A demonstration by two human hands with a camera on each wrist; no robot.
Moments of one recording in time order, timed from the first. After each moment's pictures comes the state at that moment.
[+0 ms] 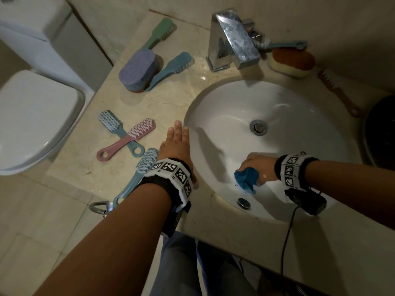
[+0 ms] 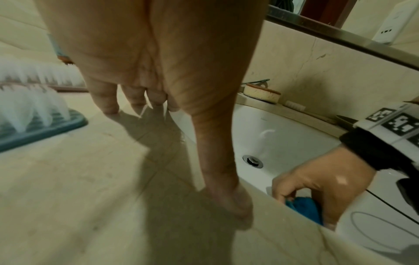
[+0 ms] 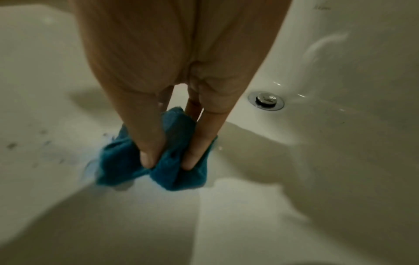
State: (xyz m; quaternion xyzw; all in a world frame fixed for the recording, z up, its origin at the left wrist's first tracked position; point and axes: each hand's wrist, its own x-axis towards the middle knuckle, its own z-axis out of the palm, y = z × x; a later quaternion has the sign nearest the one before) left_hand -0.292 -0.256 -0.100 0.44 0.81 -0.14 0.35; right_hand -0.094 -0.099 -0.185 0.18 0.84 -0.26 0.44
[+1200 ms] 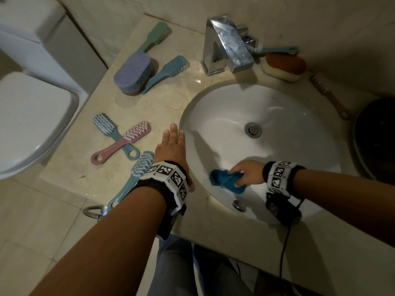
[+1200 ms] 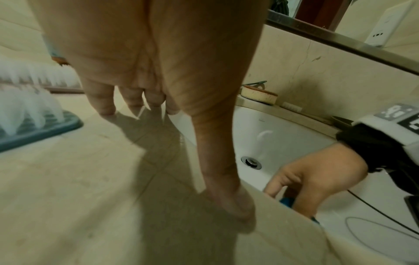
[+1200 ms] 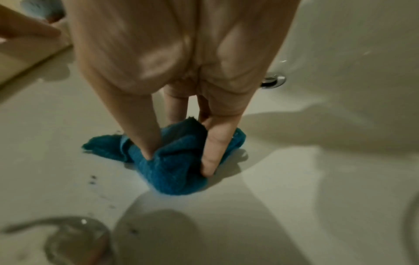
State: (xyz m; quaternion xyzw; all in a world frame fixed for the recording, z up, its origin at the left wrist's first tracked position) left_hand -0.291 -0.256 -0.097 0.44 0.81 -0.15 0.35; right_hand -0.104 -0.125 -0.171 0.36 0.75 -0.41 0.39
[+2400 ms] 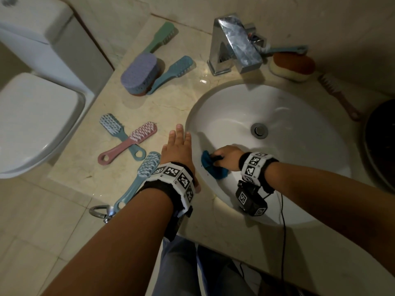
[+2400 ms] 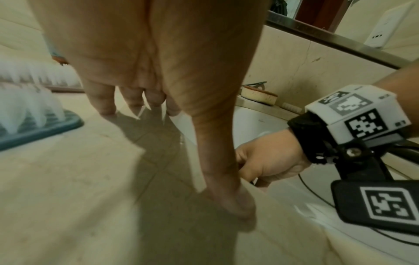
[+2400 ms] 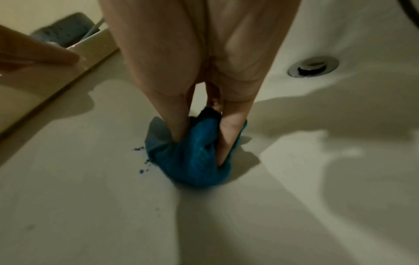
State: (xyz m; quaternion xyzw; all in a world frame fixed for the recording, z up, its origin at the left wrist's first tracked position) left_hand -0.291 -0.257 -0.100 0.44 0.81 -0.15 0.35; right_hand -0.177 -0.137 -0.184 0.35 0.81 -0.37 0.30
